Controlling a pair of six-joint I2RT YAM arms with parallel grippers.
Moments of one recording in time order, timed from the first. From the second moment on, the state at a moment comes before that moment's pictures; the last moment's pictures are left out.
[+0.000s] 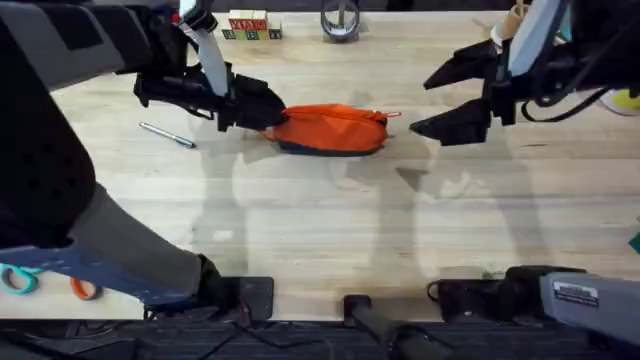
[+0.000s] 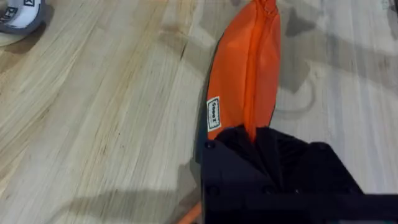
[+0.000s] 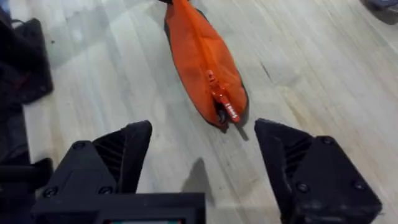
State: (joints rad) left arm 0.17 1.79 1.16 -0.98 1.05 1.47; right arm -0.02 1.40 1.12 -0.94 -0.86 -0.92
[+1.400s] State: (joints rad) left arm 0.17 1.79 1.16 -0.98 1.05 1.47; right arm 0.19 1.47 1.12 -0.82 -0.57 -1.06
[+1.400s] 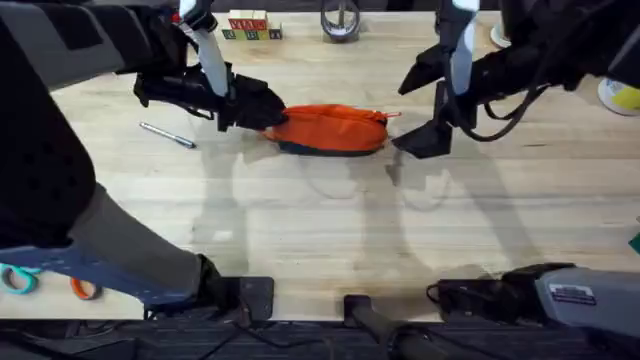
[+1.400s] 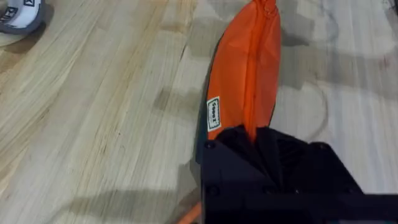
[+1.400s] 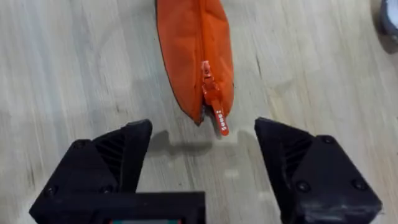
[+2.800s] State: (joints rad) left arm 0.17 1.79 1.16 -0.98 1.05 1.47; right arm 0.22 1.61 1.12 -0.68 -0.63 -1.07
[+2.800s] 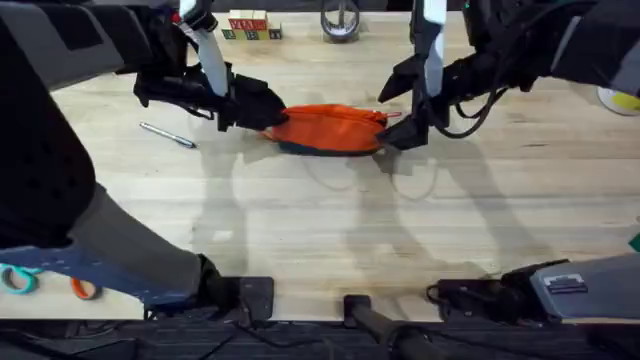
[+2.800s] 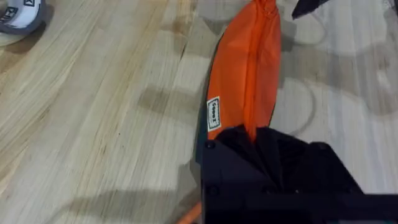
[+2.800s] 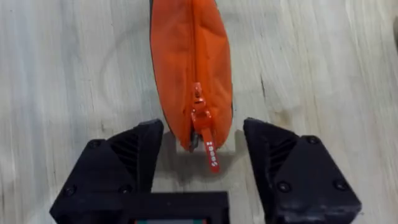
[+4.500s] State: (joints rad) left arm 0.17 1.79 1.16 -0.99 1.05 1.47; right arm 0.24 1.56 1.12 -0.69 -0.62 -1.04
